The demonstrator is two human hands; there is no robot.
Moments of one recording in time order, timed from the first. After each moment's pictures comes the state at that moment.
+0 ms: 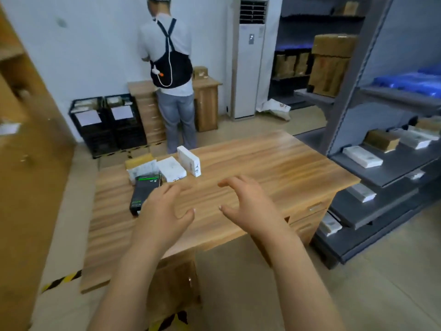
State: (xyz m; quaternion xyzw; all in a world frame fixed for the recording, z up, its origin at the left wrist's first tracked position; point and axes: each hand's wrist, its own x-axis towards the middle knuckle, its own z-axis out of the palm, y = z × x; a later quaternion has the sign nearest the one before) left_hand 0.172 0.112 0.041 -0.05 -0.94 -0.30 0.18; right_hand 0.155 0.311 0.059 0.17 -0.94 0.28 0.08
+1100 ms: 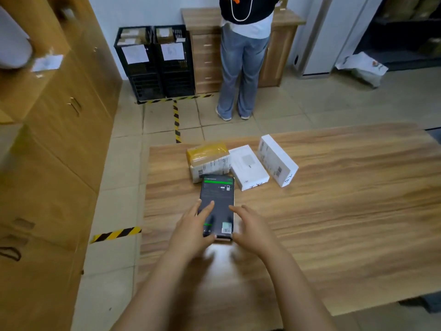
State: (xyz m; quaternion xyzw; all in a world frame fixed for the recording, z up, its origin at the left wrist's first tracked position) left_hand -0.072 -0.121 -0.139 0.07 -0.96 -0.26 -0.11; right_hand -0.124 0.057 -0.143 0.19 -0.93 0.27 -0.19
